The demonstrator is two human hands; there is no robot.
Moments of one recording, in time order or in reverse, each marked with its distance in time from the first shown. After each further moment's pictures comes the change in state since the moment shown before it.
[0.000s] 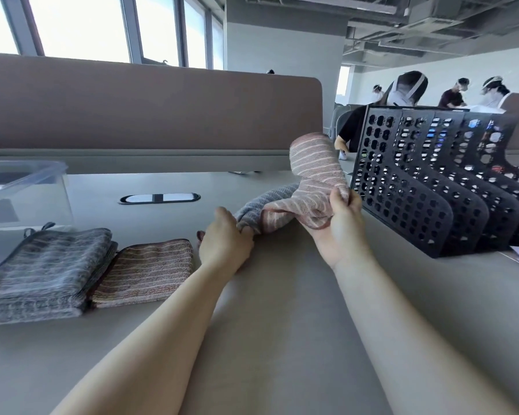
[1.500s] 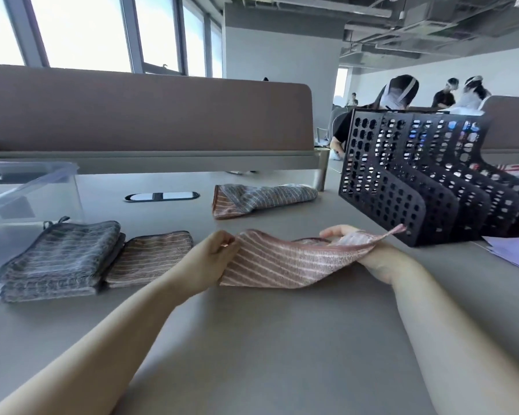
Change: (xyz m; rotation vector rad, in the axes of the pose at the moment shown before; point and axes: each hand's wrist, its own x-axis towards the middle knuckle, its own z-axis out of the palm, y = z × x) left_hand -0.074 -0.010 -0.064 -0.210 -0.377 0.162; right_hand -0.037 -0.059 -0.079 -1.071 -0.395 0.248
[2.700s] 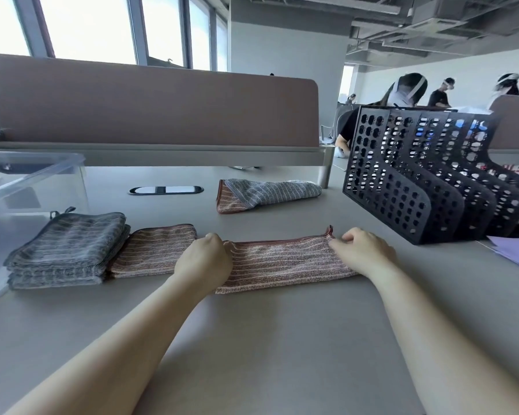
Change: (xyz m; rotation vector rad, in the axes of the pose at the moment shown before) left_hand 0.008 -0.008 0.010 0.651 0.123 -0.222; right_hand 0.009 0.011 0.017 -0.808 0.439 0.178
